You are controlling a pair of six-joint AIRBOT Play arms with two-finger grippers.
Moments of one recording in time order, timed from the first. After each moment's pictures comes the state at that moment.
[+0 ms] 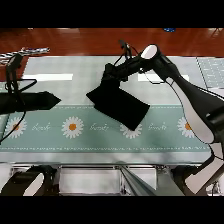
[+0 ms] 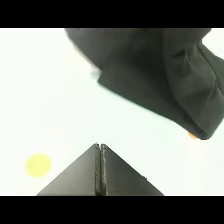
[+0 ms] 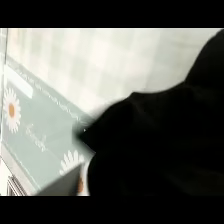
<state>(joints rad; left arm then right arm) -0.01 -0.75 0.83 1.04 -1.13 -1.45 0.40 -1.88 1.76 -0.67 1.06 1.49</state>
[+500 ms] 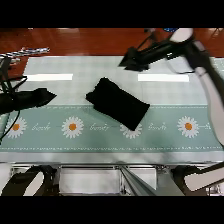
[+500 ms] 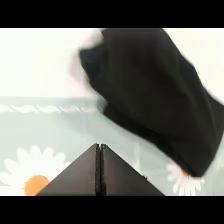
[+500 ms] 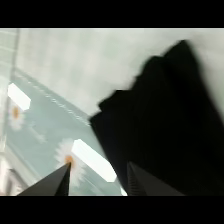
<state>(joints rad) 0.11 -0.76 0.80 0.97 -1.04 -1.45 0.17 -1.69 1.79 -0.76 1.33 1.50</state>
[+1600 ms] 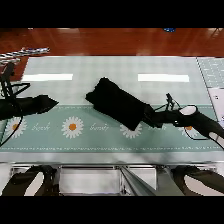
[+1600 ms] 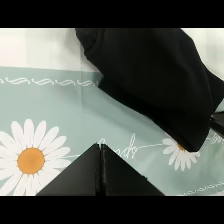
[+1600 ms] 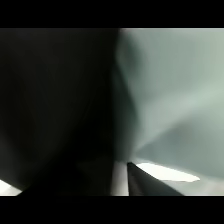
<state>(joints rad) 0.09 -0.71 0.75 0.96 -1.13 -1.45 0.14 -1.27 0.55 -0.50 0.73 1.44</state>
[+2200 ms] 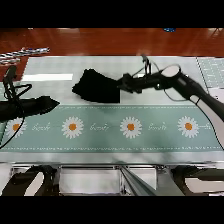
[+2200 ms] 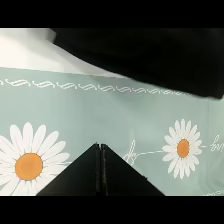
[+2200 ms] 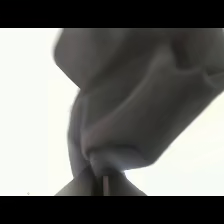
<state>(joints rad) 0.09 -0.71 0.72 0.94 -1.07 -1.45 0.29 -1.53 1.29 -0.56 0.93 1.40</state>
